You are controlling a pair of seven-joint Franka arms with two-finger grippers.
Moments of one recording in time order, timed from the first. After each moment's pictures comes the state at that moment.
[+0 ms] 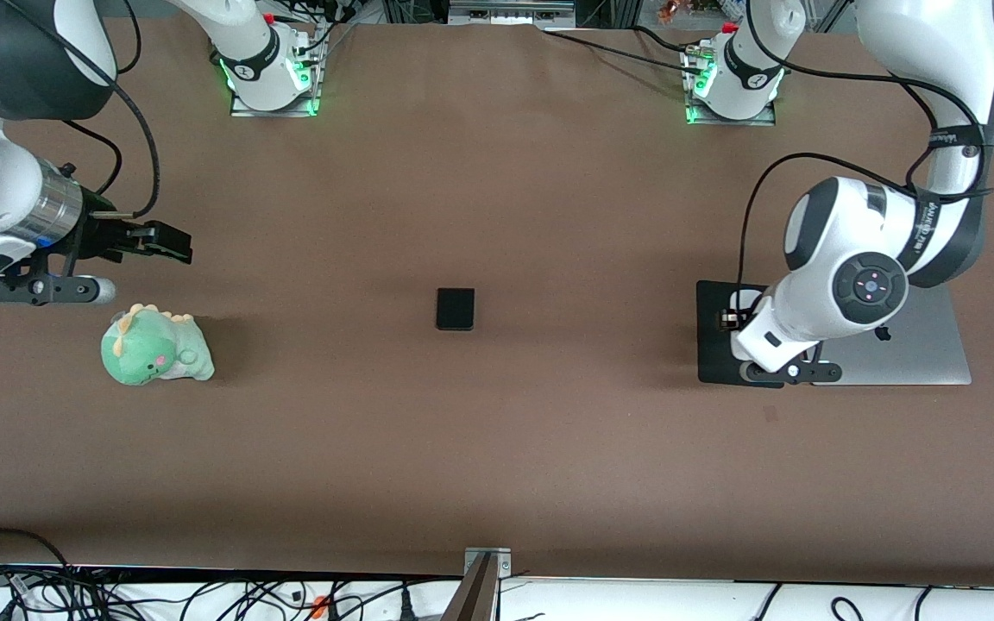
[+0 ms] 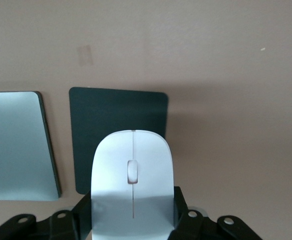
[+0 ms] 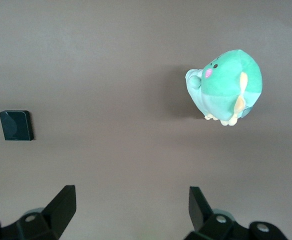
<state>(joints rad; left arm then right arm) -0.11 0.45 -0.08 -1.65 0.07 1.88 -0.21 0.30 0.22 -0.18 -1.47 0.06 1.56 0.12</state>
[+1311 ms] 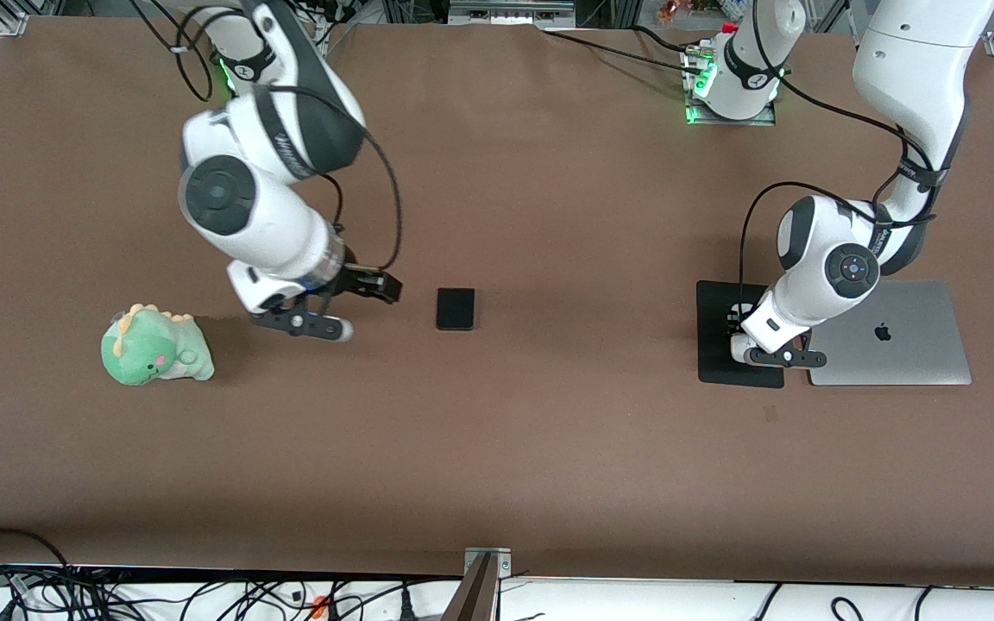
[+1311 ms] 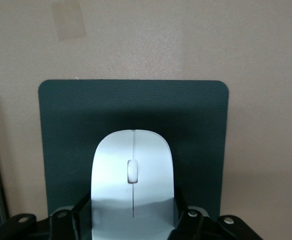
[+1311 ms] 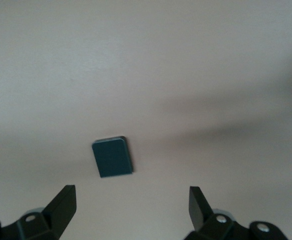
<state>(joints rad) 0.01 0.49 -0.09 -2.07 0.07 2.51 -0.08 0.63 0.47 -0.17 -1.47 0.21 1.93 0.62</state>
